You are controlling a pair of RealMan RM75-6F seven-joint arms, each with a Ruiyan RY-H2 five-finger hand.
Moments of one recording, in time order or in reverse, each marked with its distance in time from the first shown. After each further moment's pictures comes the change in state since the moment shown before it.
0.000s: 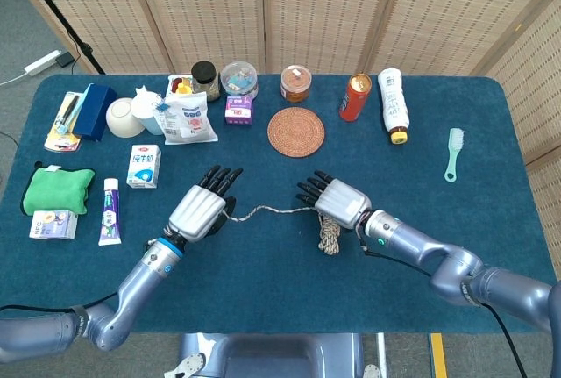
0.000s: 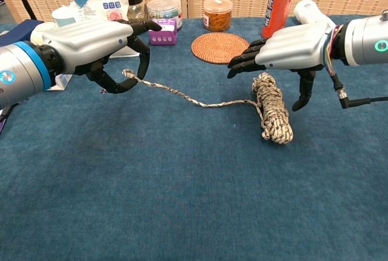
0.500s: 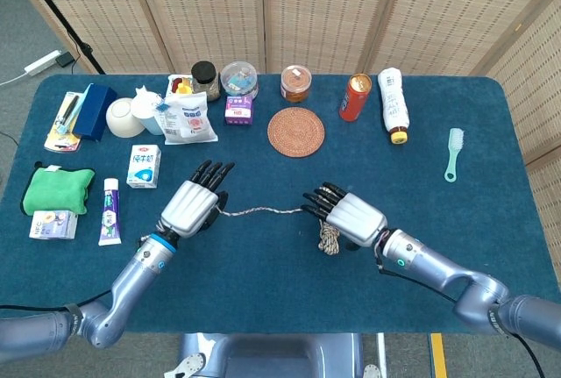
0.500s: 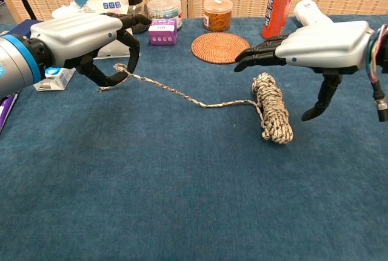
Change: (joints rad) left arm 0.010 0.029 -0.002 0.003 0.005 0.010 0.004; right arm -0.147 0.078 0.000 -0.142 -0.066 0.182 0.118
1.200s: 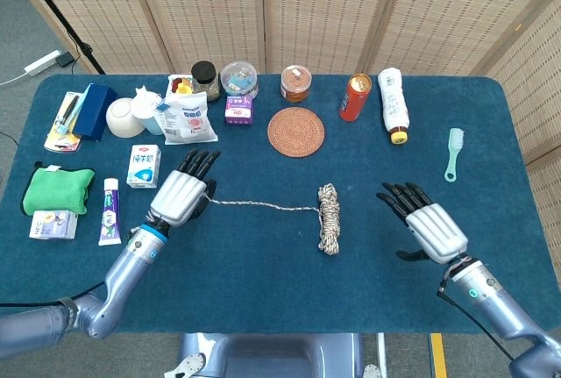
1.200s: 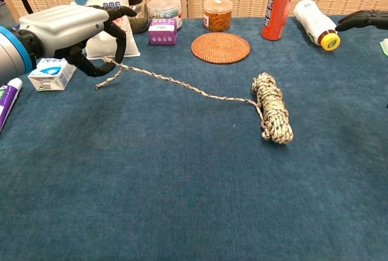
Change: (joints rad) left arm 0.007 0.013 -0.020 0.057 -0.012 -0.005 -0.030; right arm -0.336 0.146 -0.007 -0.092 0.063 0.308 0.122
